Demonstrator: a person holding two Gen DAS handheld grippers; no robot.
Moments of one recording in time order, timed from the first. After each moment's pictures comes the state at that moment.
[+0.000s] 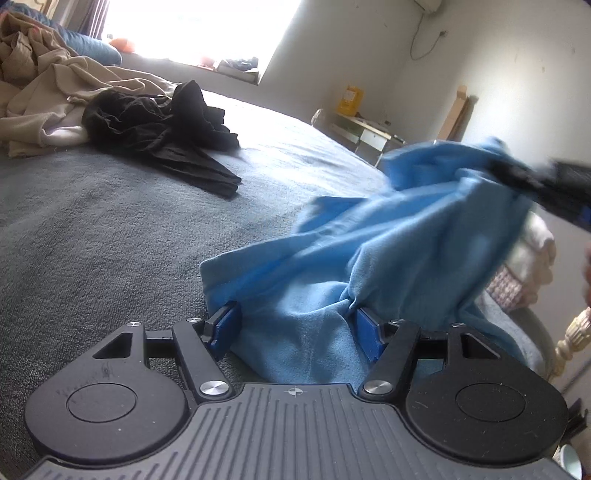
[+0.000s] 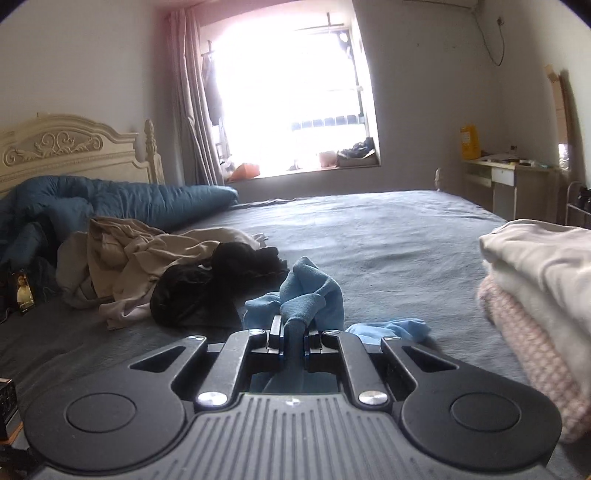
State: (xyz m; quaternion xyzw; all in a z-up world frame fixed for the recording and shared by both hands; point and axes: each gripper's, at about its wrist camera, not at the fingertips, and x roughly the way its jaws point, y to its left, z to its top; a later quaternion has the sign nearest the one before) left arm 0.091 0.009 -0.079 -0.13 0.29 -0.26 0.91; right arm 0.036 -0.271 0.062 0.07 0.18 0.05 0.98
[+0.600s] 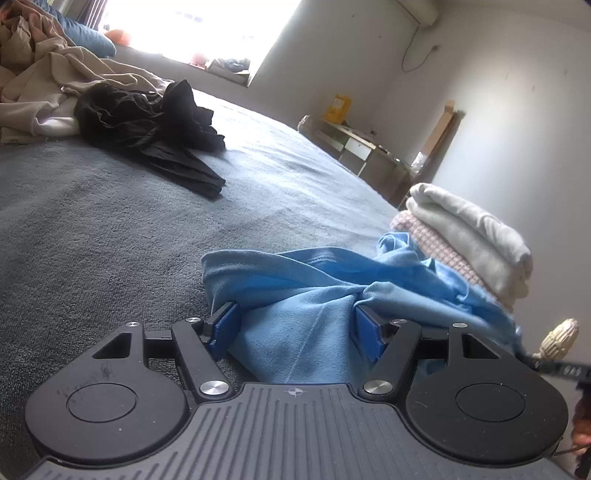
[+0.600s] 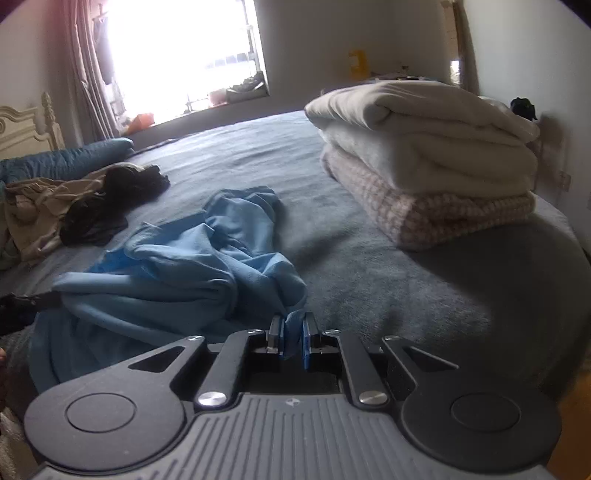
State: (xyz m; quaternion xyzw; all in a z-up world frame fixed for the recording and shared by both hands) left arm 0.088 0.014 -0.077 -0.16 0.28 -0.29 0.90; right arm -0.083 -0.344 -0.018 0.11 0.30 -0.11 0.94
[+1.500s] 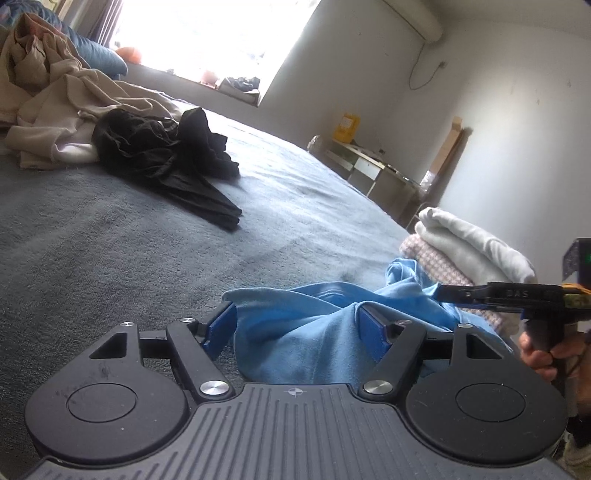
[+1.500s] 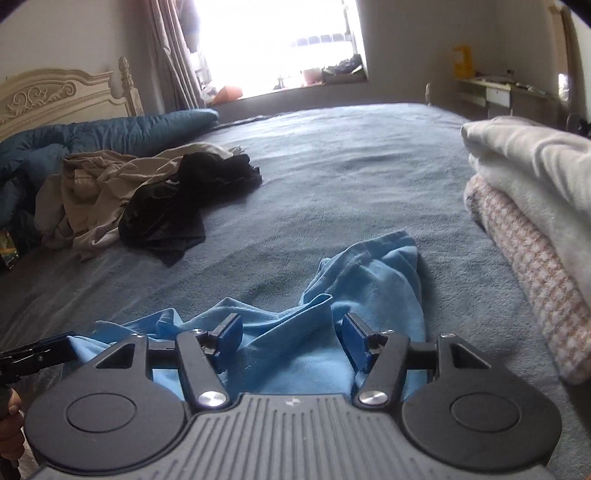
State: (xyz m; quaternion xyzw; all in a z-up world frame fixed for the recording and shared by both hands) left arm 0.088 0.030 -0.060 -0.17 0.26 -0.27 0.91; right arm 0.075 -0.305 0.003 0.08 0.33 0.05 0.94
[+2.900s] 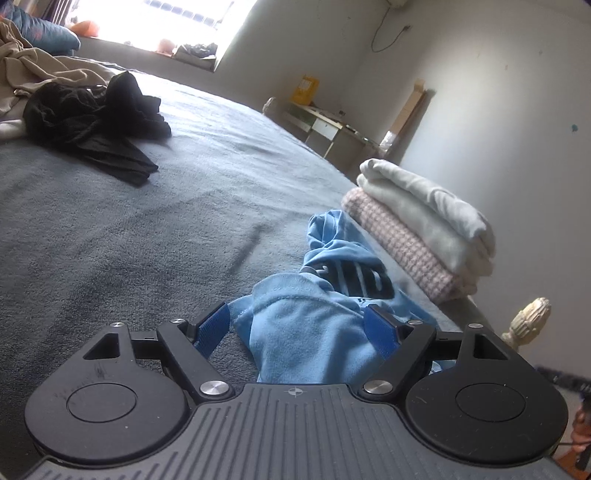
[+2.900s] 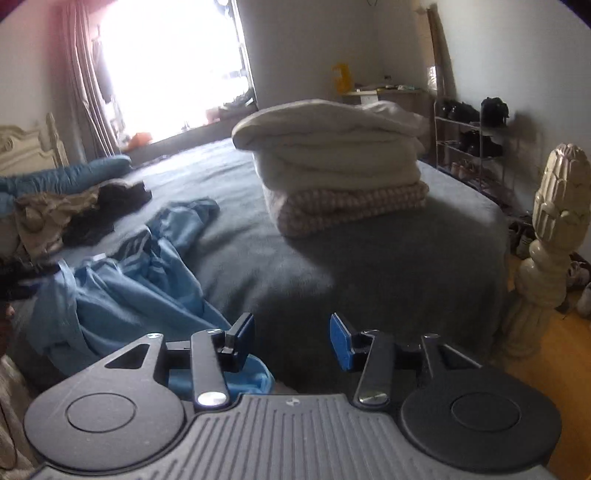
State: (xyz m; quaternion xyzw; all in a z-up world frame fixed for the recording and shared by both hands) left arm 0.070 -0.034 -0.059 -0.15 0.31 -0.34 0.88; right arm -0.204 -0.446 0.000 0.13 0.26 -0.09 0.95
